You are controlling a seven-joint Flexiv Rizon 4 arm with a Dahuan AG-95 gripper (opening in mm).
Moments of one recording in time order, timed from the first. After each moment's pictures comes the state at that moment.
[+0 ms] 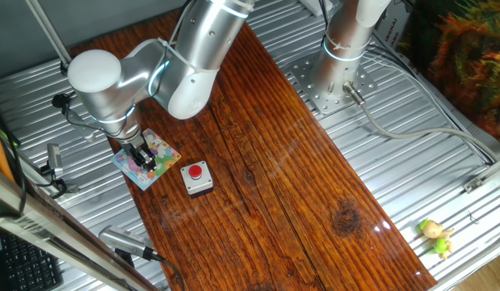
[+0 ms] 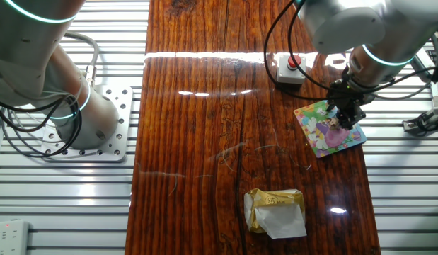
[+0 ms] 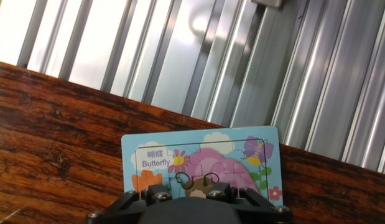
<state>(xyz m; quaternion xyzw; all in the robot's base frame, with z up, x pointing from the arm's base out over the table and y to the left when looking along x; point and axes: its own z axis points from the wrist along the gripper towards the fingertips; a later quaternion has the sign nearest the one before) 0.671 0.012 0.013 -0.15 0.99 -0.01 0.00</state>
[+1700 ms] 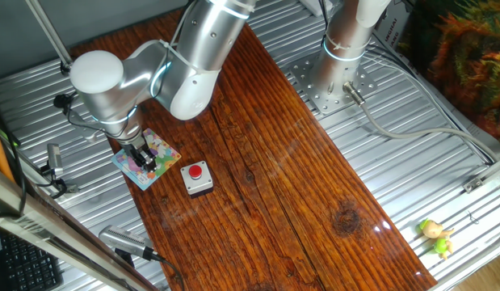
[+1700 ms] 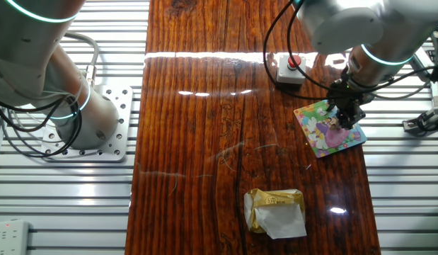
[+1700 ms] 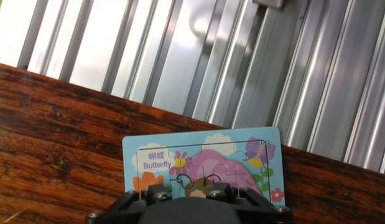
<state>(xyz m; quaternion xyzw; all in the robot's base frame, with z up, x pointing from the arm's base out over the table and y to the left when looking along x) 0.671 0.014 0.011 -0.15 0.99 -0.01 0.01</state>
